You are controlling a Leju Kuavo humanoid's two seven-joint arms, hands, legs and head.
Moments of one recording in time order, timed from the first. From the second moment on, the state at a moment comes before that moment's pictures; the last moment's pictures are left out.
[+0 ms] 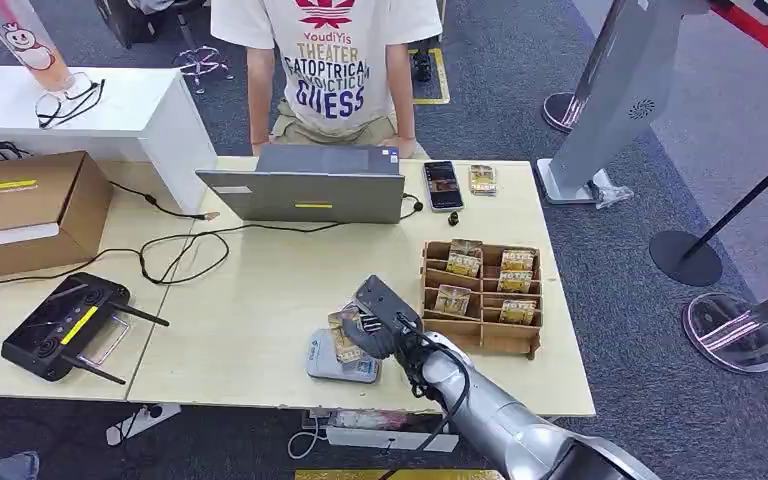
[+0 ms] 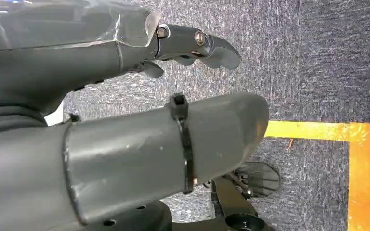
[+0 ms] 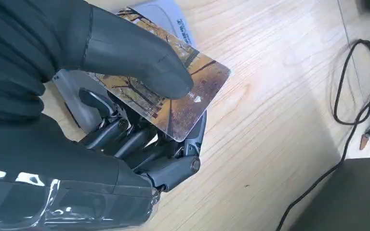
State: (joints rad) left arm -0.07 -0.10 0.03 -0.20 -0.12 0.35 -0.06; right arm -0.64 0.16 0.78 -0.39 -0.33 0.07 -0.32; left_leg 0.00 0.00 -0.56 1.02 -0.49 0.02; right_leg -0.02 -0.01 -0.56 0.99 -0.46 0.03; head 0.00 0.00
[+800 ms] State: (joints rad) left arm -0.08 -0.10 0.02 -0.20 -0.13 0.34 -0.06; right arm -0.64 0.16 0.75 -0.36 -0.34 0.04 -0.30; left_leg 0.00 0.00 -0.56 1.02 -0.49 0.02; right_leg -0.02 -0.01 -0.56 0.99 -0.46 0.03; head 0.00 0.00
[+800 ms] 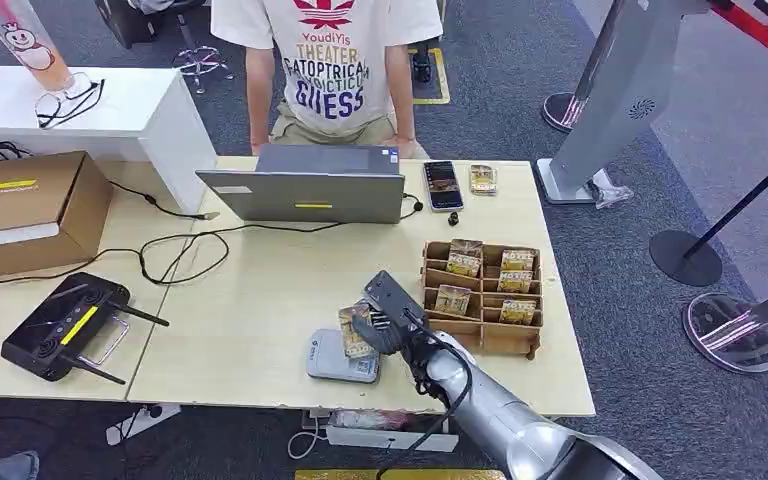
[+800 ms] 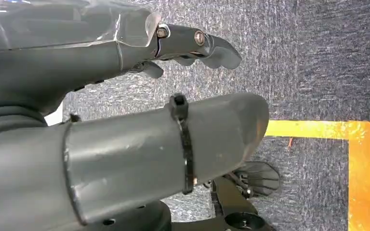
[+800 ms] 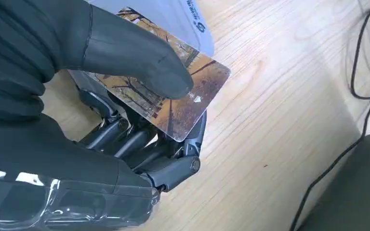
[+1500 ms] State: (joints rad) left arm -0.08 -0.10 0.02 -0.20 -0.12 0.34 -0.07; right arm -0.64 0.16 0.75 -0.35 -0.31 0.07 -0.32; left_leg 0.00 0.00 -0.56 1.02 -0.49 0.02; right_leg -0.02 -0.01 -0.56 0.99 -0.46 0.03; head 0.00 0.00
